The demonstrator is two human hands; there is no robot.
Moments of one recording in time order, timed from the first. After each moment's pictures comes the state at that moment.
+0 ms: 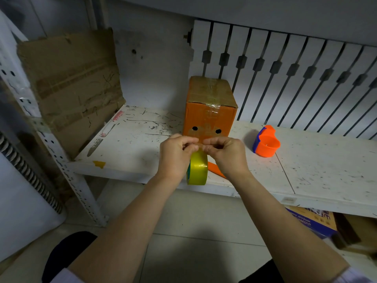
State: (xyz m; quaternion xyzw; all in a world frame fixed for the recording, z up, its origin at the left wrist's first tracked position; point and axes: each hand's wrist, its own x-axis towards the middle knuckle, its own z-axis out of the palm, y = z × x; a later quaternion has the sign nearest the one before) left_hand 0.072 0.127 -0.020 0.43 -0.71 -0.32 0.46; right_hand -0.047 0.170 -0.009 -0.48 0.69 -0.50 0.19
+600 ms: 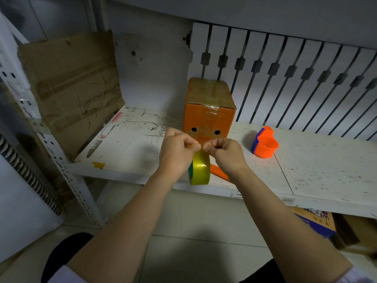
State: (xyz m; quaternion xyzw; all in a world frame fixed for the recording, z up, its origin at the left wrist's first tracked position) left_hand 0.068 0.121 -0.011 0.46 -0.70 -0.36 0.40; right_hand -0.047 0.174 0.001 -0.48 0.69 -0.47 0.27
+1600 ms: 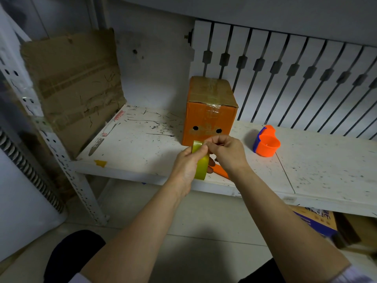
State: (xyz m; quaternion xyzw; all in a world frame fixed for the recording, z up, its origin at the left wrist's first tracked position) left_hand 0.057 0.143 -0.034 0.37 -0.51 -0.68 0.38; right_hand -0.045 0.171 -0.003 -0.45 0.69 -0.51 0.25
